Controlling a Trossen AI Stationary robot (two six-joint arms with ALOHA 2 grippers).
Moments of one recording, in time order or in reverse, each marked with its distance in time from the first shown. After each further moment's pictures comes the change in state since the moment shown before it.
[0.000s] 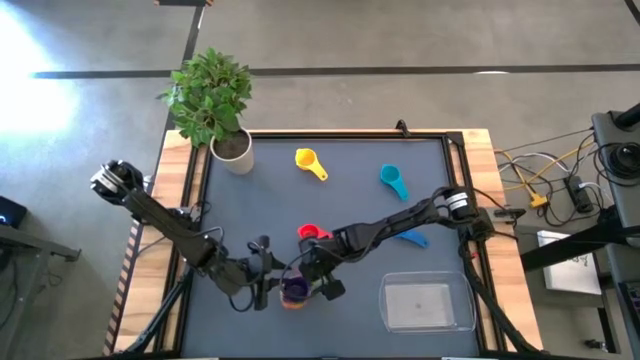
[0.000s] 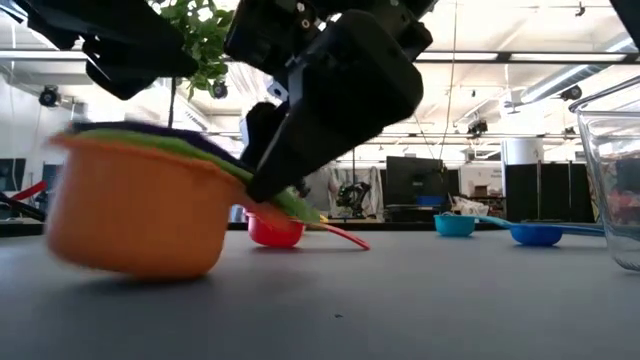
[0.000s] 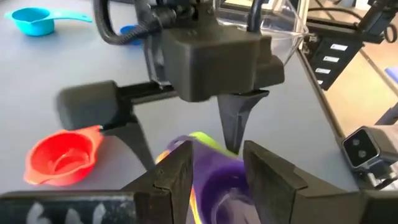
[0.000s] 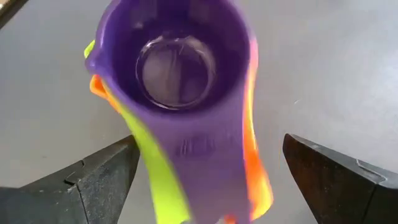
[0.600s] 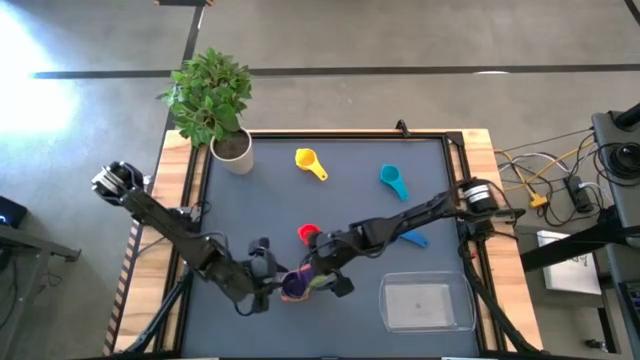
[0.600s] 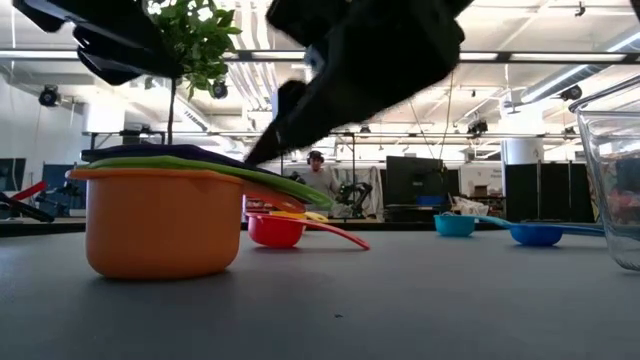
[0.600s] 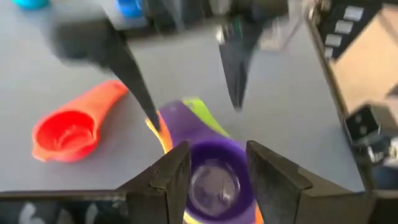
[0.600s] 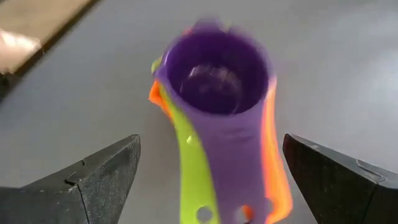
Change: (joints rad) left arm -0.001 0.005 0.123 -0.272 0.043 -0.073; right arm 0.000 -0.135 -0.194 0.168 -0.027 0.039
